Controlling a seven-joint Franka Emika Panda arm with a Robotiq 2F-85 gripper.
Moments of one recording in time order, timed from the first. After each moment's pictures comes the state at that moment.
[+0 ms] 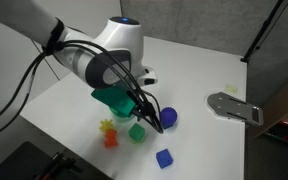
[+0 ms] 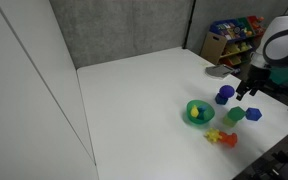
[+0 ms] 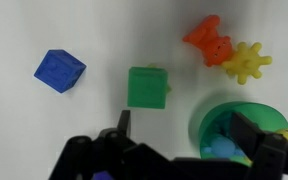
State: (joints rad) arm -0.12 0.19 -0.11 -2.43 0.03 2.49 -0.13
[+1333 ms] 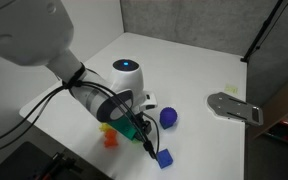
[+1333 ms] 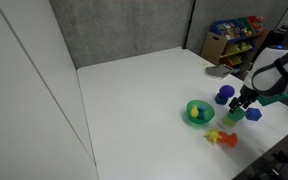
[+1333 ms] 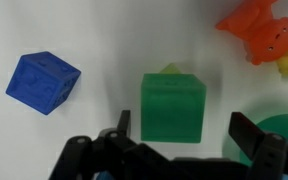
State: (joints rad) arm -0.16 0.44 -0.08 -2.44 0.03 2.84 -0.09
